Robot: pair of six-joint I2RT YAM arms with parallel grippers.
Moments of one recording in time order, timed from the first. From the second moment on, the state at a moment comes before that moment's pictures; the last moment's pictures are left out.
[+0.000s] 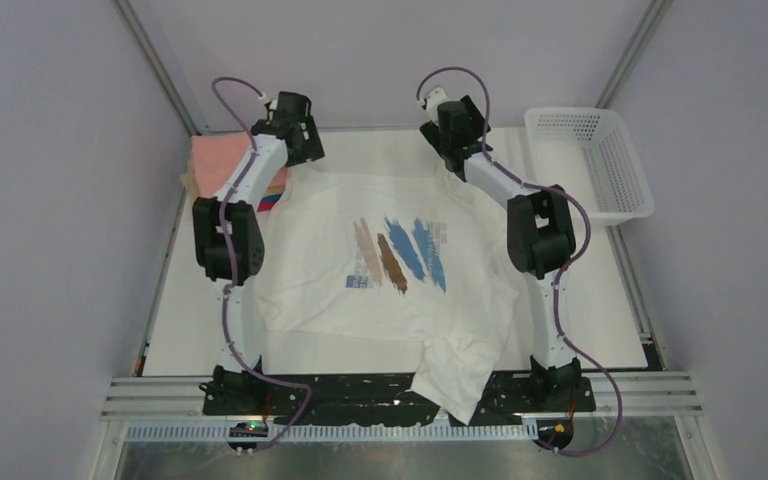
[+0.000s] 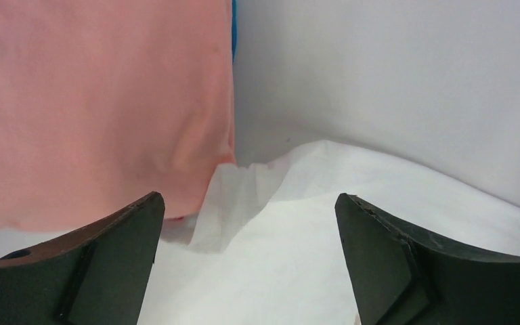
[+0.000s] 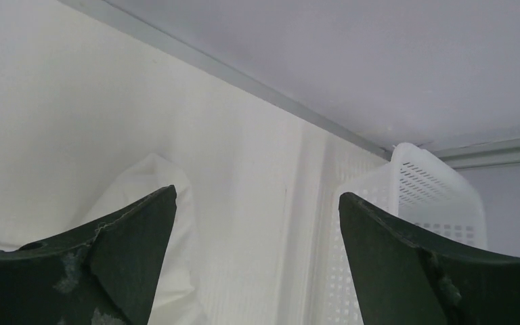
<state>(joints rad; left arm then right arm) -0.19 2.22 2.04 -0.73 -0.33 -0.43 0.35 2.32 1.87 0.05 0.49 -0.61</state>
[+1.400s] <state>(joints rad) -0.27 1.84 1.38 -0.58 -0.17 -0.48 0.26 2.45 2.19 -0.74 0.10 -0.54</state>
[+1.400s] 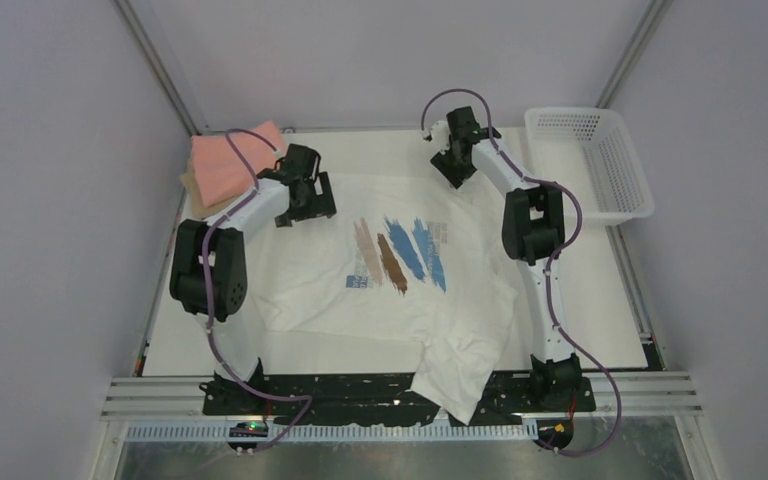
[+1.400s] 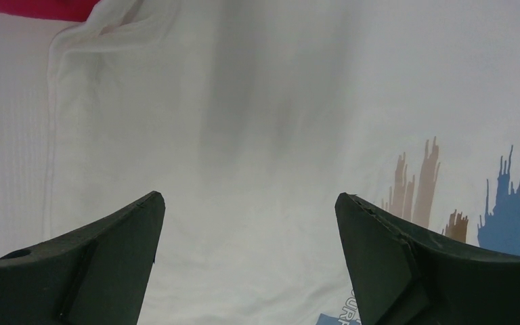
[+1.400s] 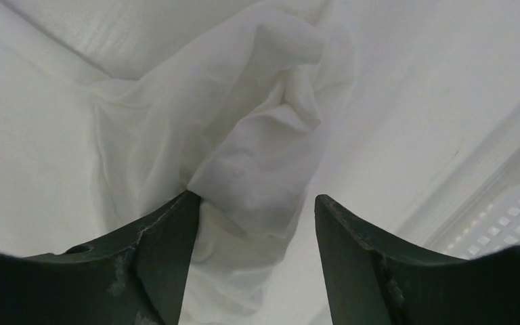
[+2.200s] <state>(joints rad) -0.26 1.90 1.37 -0.61 -0.19 -0.50 0.20 2.49 2.22 -0.54 0.37 -0.42</state>
